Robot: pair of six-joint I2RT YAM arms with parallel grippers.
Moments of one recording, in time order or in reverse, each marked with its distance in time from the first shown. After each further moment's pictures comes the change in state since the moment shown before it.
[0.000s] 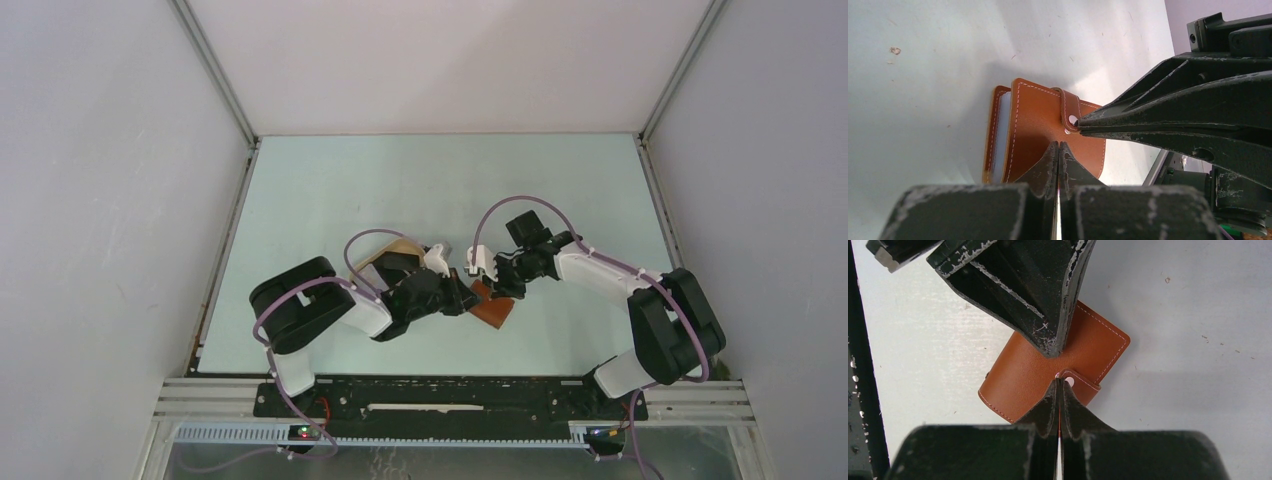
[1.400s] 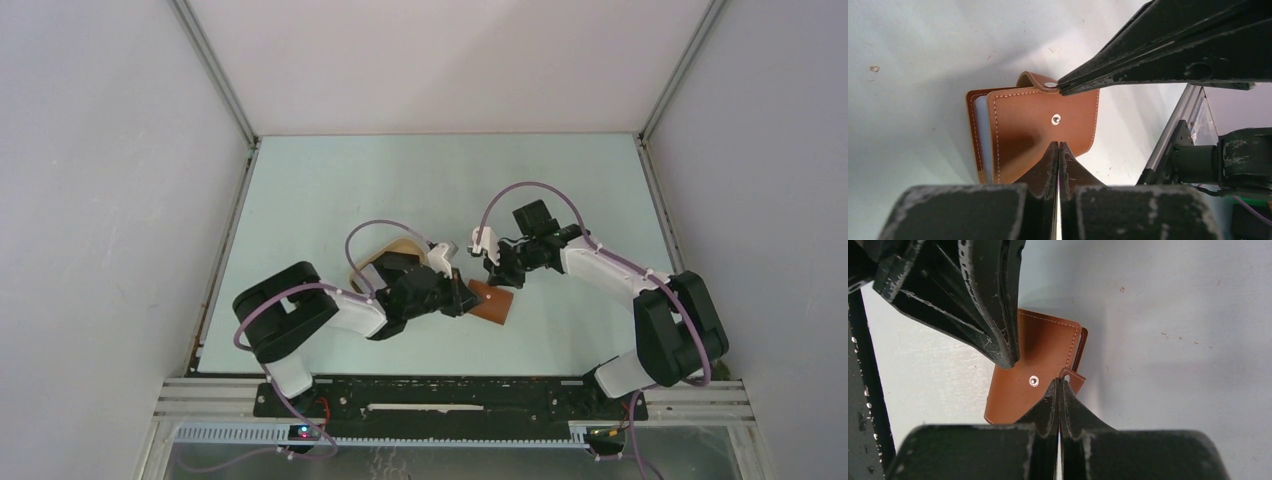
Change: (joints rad) left arm -0.008 -0.111 -0.002 -0.090 0.058 0.147; right arm -0.056 -0.021 0.043 0.041 -0.043 0.127
